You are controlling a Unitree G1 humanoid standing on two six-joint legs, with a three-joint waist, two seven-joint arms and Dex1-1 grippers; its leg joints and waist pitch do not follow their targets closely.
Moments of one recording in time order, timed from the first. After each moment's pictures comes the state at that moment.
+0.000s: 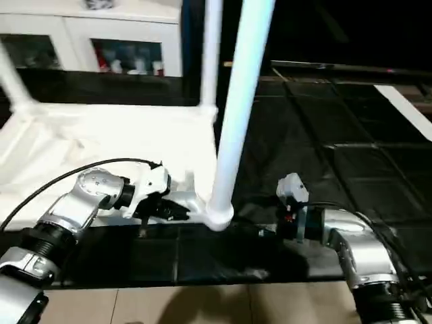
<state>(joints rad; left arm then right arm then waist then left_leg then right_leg) -0.63 0.37 -0.34 0.60 0.05 0.03 -1.34 -0.25 -0.51 0.06 0.25 0.33 0.23 1.25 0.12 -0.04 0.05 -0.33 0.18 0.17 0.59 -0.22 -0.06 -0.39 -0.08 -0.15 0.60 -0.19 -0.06</state>
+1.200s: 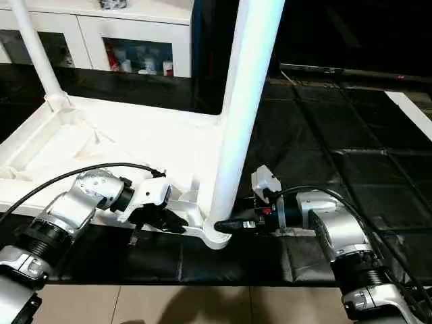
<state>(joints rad) -0.63 0.41 -0.40 0.57 0.05 -0.04 -1.43 -0.42 -0.47 0.18 0.38 0.31 0.26 1.40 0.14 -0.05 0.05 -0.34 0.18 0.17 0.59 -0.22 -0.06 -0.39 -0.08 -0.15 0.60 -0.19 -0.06</state>
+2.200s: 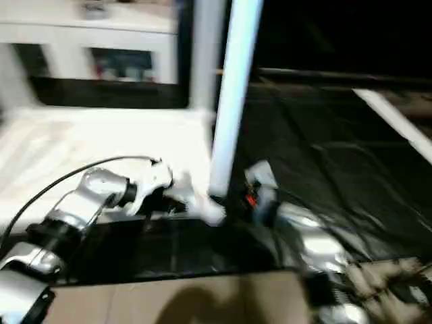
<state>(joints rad) -0.67 0.27 -0.27 0.68 0.09 0.25 -1.02 -0.44 -0.08 0.00 0.48 0.24 0.28 0.63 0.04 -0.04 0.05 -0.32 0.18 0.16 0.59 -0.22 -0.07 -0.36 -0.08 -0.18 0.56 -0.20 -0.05</state>
